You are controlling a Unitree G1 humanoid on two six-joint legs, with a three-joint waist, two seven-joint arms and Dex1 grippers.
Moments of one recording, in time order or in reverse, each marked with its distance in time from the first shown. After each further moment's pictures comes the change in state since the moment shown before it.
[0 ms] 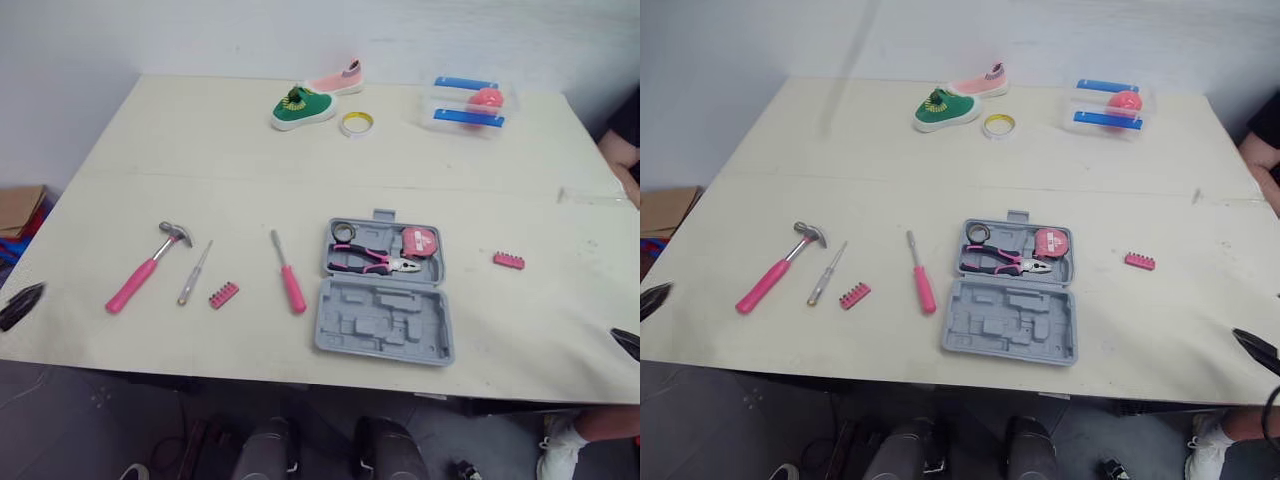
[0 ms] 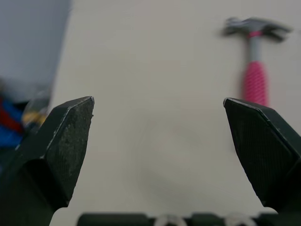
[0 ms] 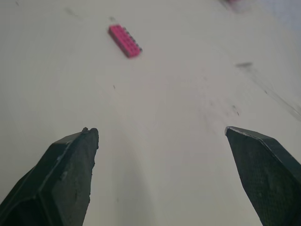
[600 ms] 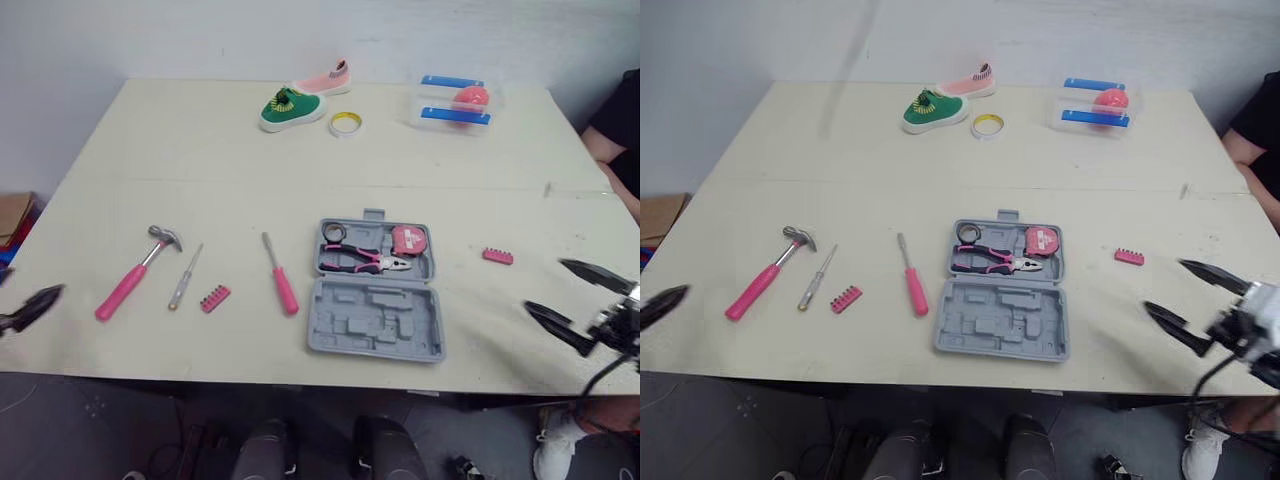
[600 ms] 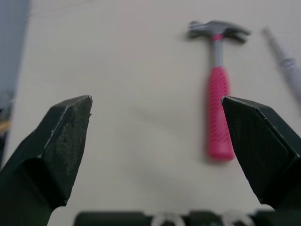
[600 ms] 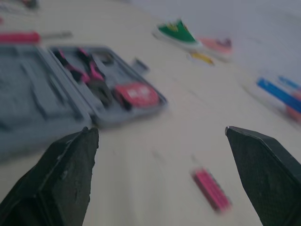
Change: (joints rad) left arm 0.041 -0.012 -0.154 -0.370 -0.132 0.226 -0.029; right arm -0.073 0.271 0.241 -0.720 0.219 0.263 -0.038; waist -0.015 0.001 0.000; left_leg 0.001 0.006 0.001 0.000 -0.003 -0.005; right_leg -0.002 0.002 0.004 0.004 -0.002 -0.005
